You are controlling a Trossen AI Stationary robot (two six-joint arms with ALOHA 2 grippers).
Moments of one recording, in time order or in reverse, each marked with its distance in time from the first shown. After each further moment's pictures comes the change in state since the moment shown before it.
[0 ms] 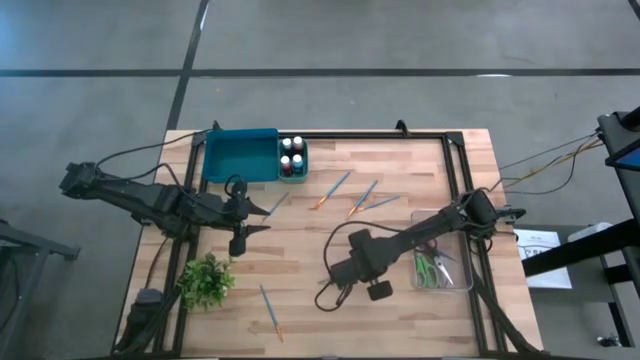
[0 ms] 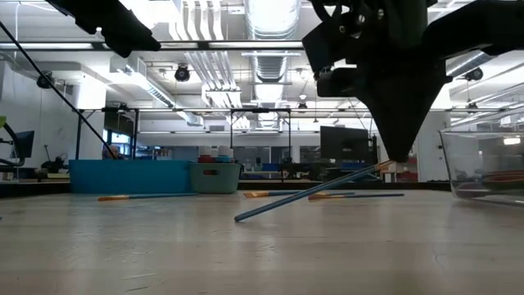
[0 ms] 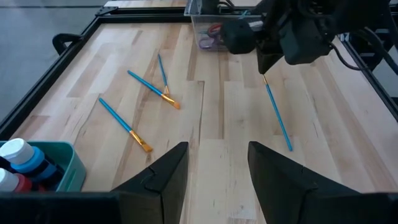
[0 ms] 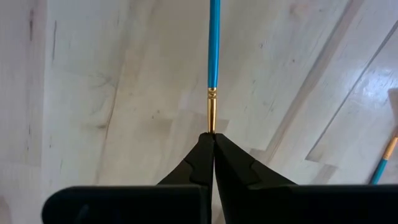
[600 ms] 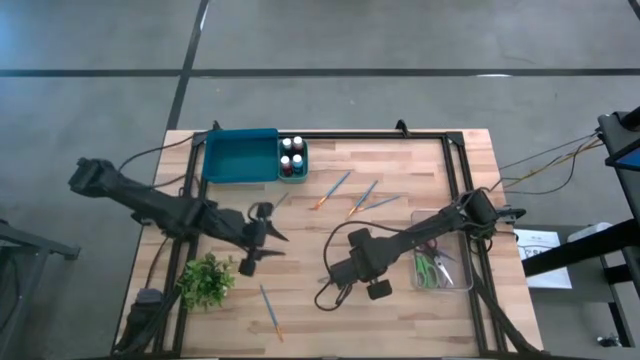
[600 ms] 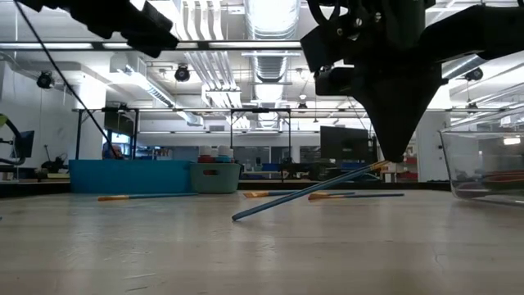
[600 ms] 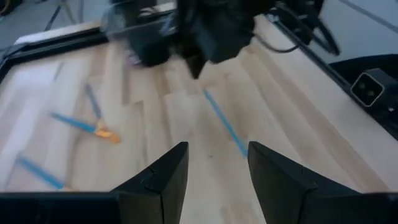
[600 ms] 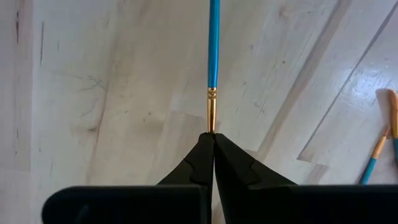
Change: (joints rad) left arm -0.058 0.238 -0.025 0.289 0.179 0.206; right arm 0.000 0.000 -0.001 0.002 0.027 0.000
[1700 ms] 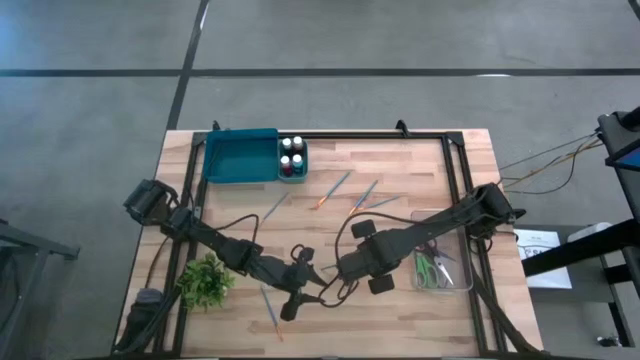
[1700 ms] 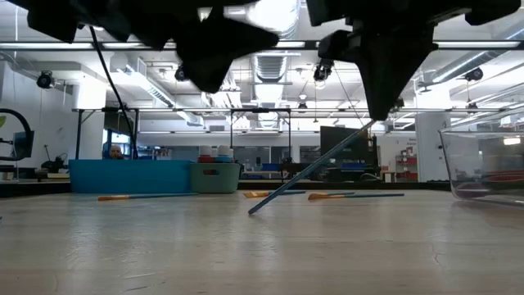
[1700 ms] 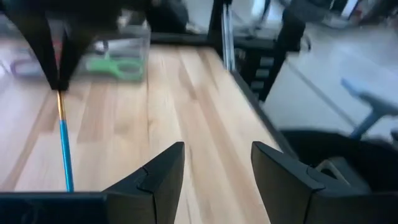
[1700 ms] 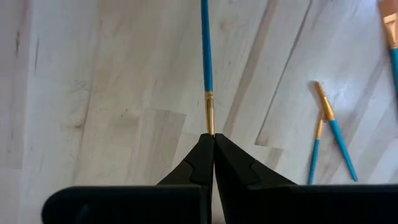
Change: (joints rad) left arm -0.162 0.678 0.161 0.694 -0.016 -0.311; right arm 0.007 -0.115 0.000 -0.018 0.103 0.032
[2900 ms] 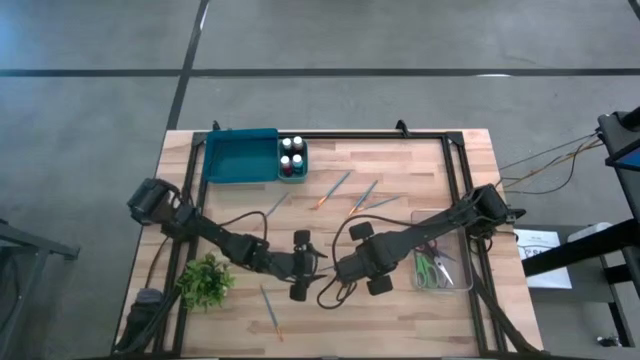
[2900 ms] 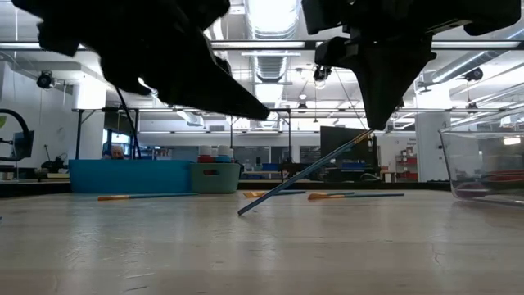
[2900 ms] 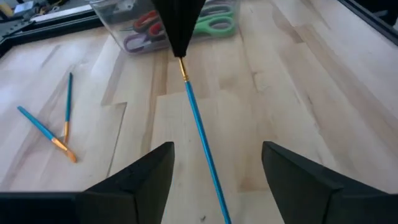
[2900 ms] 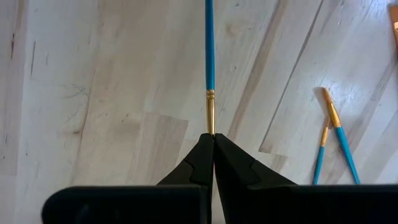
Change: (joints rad) left arm 0.061 0.019 -0.003 -0.176 -0.255 0.212; right arm 0.002 0.027 -0.001 0.018 -0.001 -0.014
